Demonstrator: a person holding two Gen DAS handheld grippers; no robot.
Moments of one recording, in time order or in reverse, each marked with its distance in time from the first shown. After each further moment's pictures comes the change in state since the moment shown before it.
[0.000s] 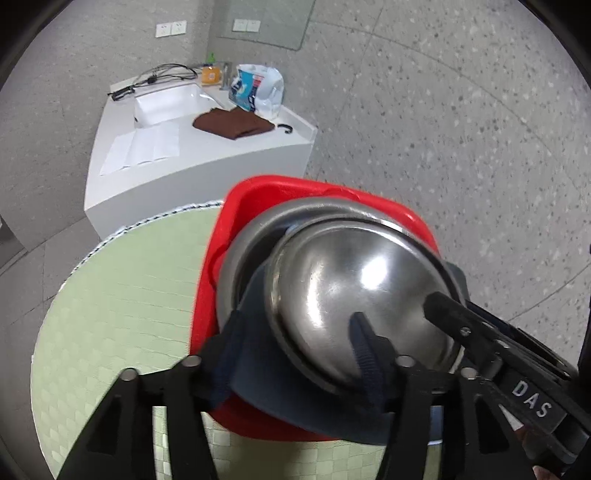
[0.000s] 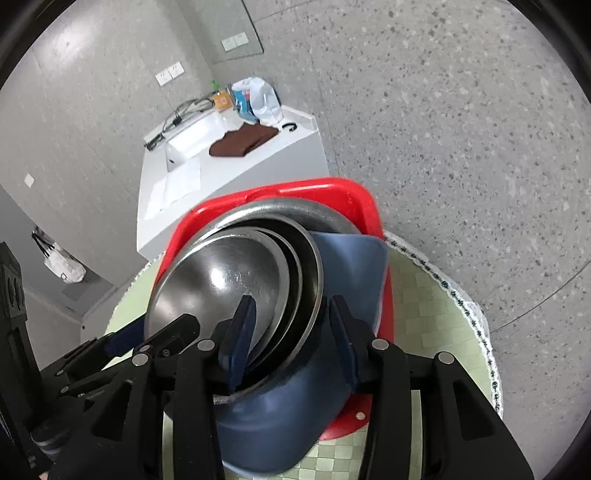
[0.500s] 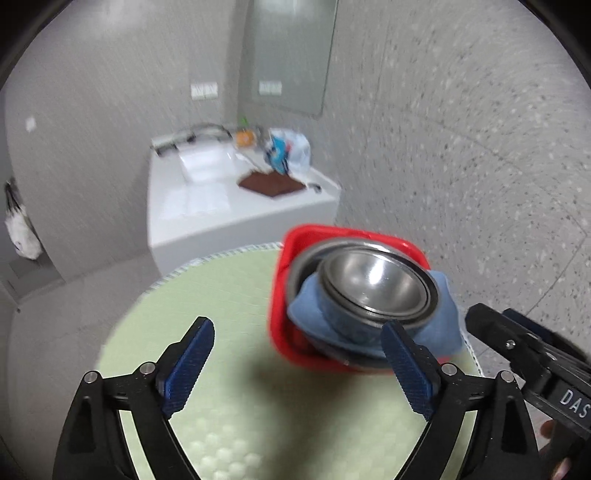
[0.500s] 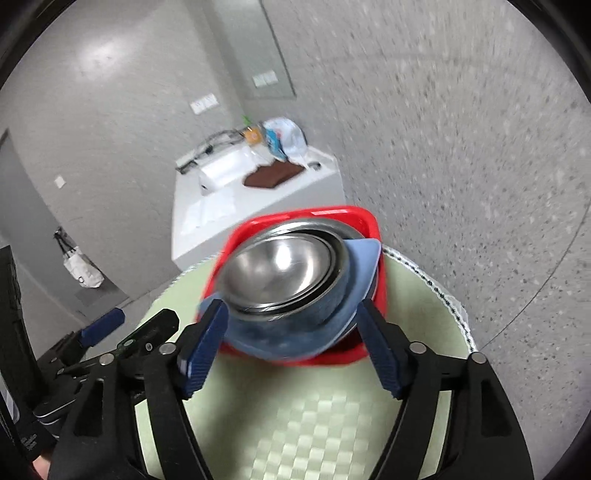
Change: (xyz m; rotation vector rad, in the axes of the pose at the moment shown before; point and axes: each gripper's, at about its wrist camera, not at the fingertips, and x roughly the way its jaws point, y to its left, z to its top) left arm -0.143 -0.002 -0.097 0.046 -0.273 0.152; right arm -0.101 0.027 -0.049 -0.082 -0.171 0.062
